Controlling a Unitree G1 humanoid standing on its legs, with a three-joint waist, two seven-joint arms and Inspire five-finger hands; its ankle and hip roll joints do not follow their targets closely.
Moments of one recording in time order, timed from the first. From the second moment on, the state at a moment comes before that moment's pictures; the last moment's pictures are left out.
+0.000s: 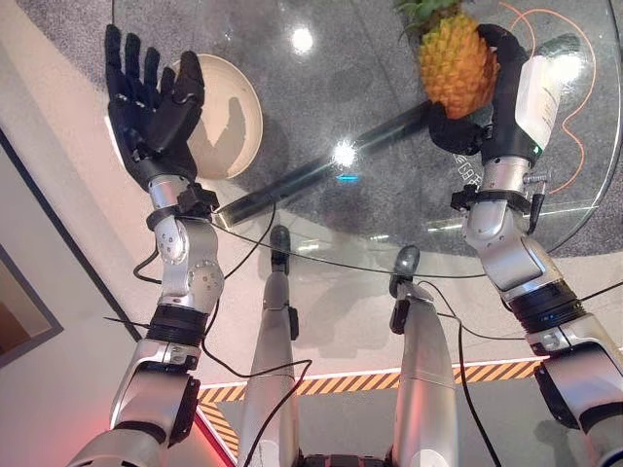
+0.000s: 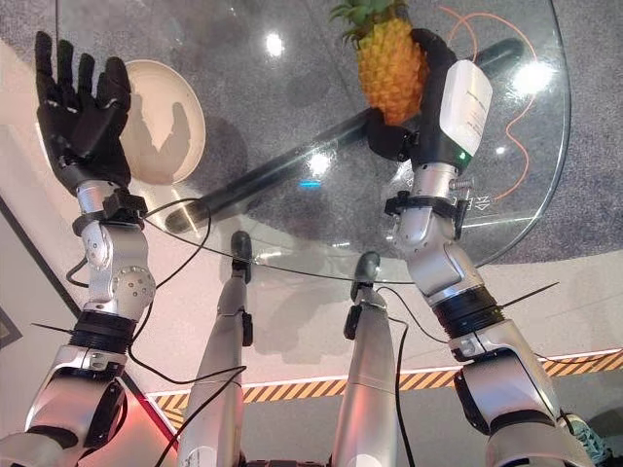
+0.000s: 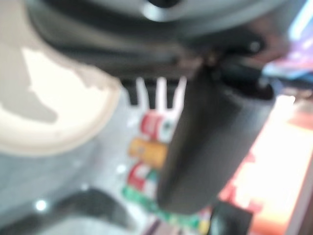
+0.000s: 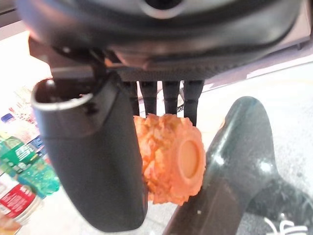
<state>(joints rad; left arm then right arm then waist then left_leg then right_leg) -0.69 0.39 -0.10 0.33 -0.87 -0.48 0.24 -0.81 -0.63 0.37 0.24 -0.24 0.17 -0.64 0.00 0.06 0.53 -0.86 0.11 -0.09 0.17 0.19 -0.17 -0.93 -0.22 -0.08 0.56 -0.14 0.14</state>
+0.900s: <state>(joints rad) -0.66 0.38 -0.19 0.25 -1.18 -0.25 0.06 -0.79 -0.63 0.44 0.09 -0.29 0.13 -0.46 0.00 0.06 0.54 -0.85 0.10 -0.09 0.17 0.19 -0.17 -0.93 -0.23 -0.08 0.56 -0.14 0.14</state>
